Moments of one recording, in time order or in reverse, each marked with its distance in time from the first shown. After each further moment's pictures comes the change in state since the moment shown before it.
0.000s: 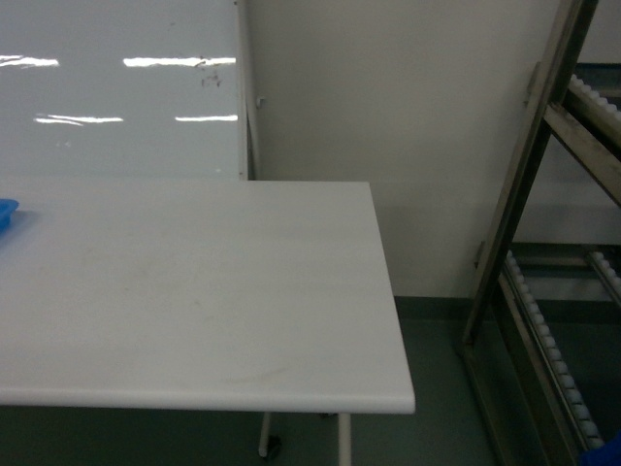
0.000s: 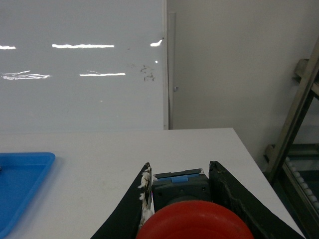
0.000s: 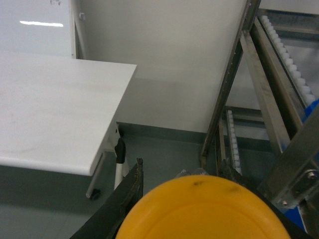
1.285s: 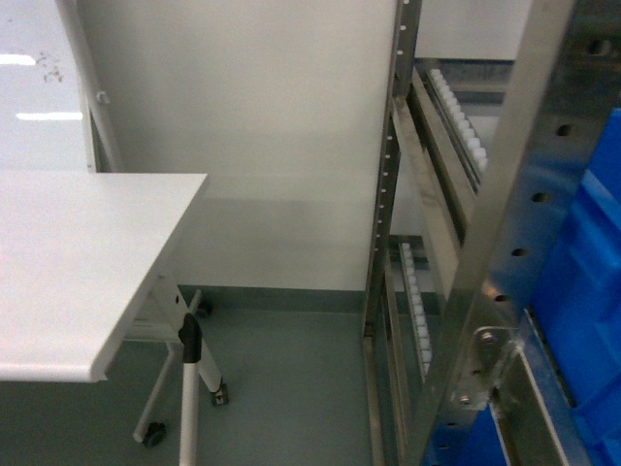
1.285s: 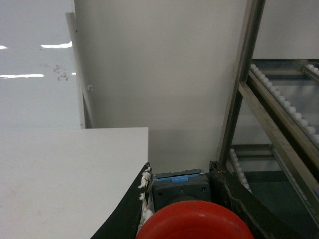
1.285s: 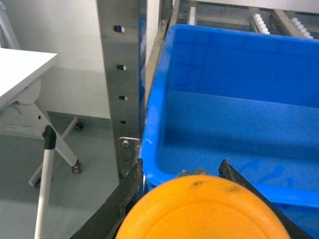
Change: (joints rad) left arm 0.000 0.001 0.000 0.004 0.000 0.000; right arm 0.000 0.000 0.000 -0.001 0.000 0.000
